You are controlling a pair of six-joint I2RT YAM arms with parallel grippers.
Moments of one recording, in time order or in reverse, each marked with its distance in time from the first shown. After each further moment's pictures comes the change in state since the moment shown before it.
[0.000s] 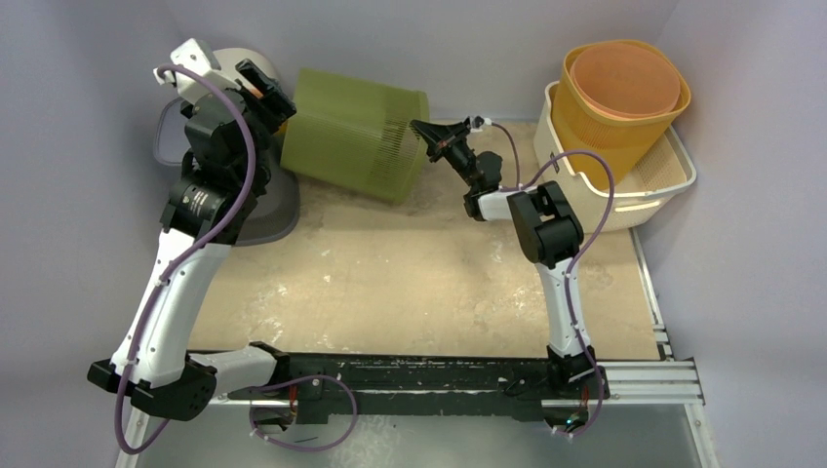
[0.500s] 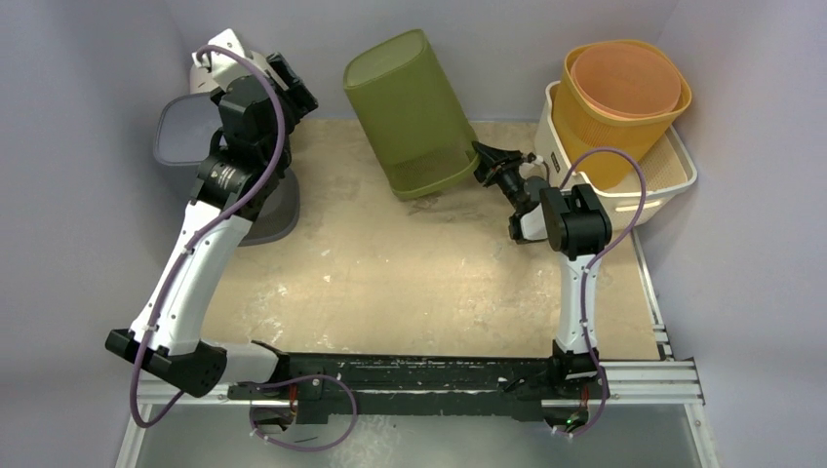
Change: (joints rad) left arm 0.000 0.098 0.022 0.015 0.037 -0.002; right arm -0.252 -0.002 -0.315 0.114 -0.058 0.110
